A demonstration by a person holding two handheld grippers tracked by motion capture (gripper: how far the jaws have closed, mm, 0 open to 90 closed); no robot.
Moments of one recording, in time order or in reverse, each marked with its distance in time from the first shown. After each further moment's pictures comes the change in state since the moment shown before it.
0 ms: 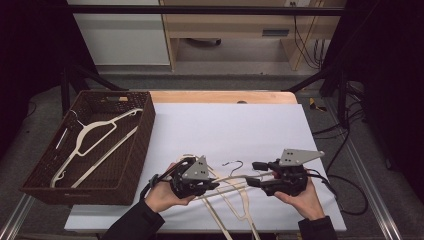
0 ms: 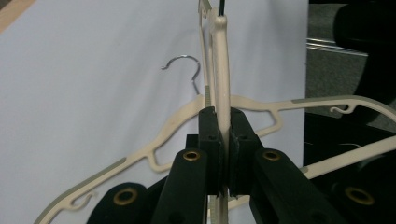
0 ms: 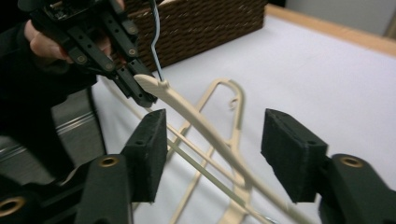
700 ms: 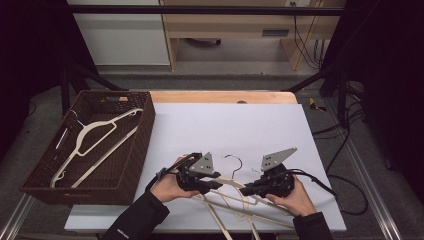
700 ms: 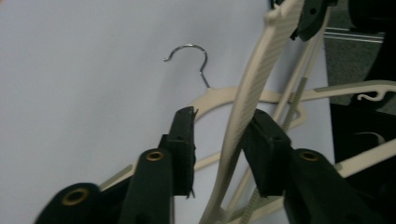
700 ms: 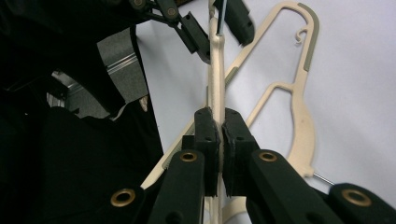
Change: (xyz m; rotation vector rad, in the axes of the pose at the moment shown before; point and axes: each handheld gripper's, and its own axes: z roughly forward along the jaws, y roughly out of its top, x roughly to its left) left arm 0.021 -0.005 0.032 0.039 -0.107 0.065; right arm -0.002 -0.006 0.033 0.297 0.220 0.034
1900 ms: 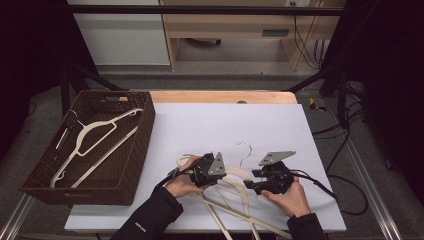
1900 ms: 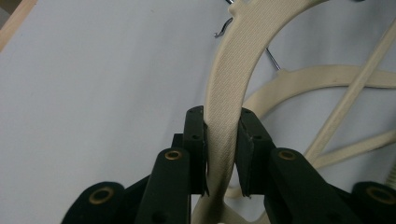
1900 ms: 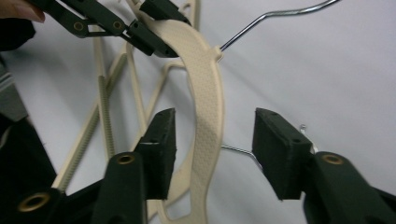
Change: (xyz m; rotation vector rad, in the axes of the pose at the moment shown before) left arm 0.014 -0.006 0.047 0.096 0.230 0.081; right arm -0.014 -0.012 0.014 0.029 -0.387 0.139
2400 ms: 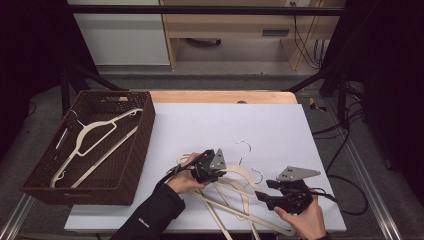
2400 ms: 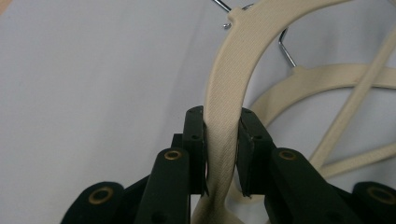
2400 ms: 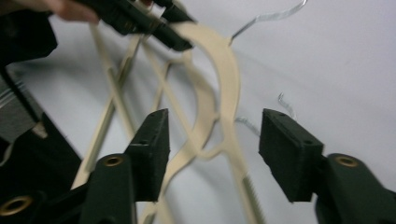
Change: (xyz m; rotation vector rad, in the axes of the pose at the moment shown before) left arm 0.010 0.000 0.014 0.022 -0.031 -0.049; right arm 0.028 -0.029 -0.048 -0.085 -0.113 0.076
